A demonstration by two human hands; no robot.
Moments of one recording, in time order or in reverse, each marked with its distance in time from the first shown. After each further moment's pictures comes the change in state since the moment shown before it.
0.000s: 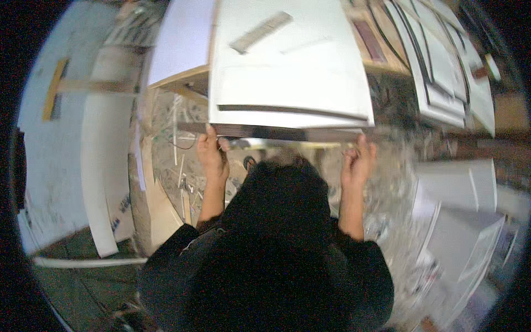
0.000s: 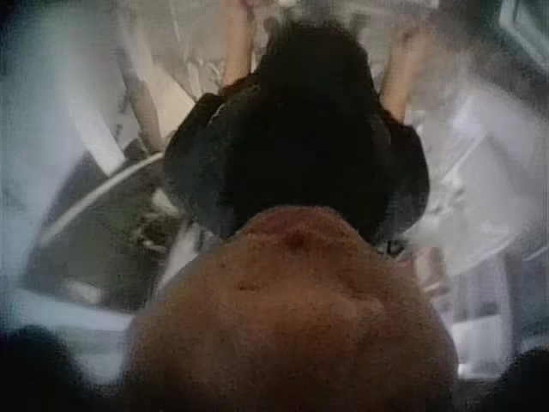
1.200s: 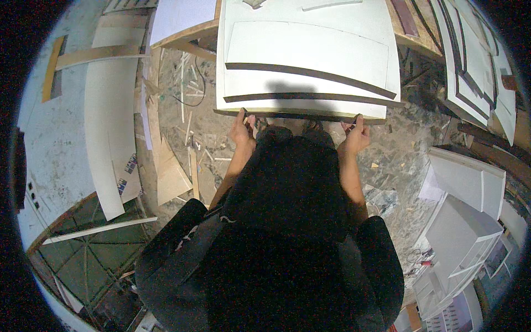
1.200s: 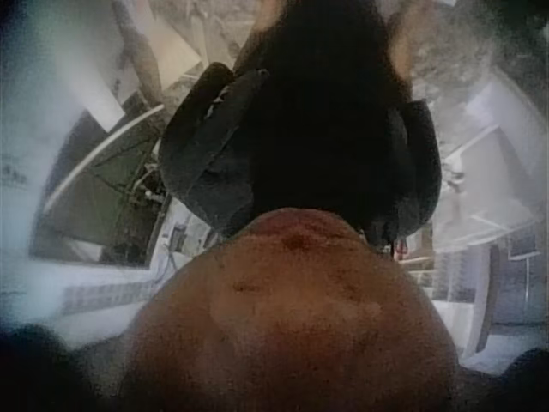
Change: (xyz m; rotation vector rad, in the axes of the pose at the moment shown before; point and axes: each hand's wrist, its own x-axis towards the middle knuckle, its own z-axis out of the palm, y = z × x) left_hand 0.006 -0.139 -0.064 -0.187 0.592 -0.343; right_hand 0.032 0.118 -0.041 -0.200 0.197 -0.048
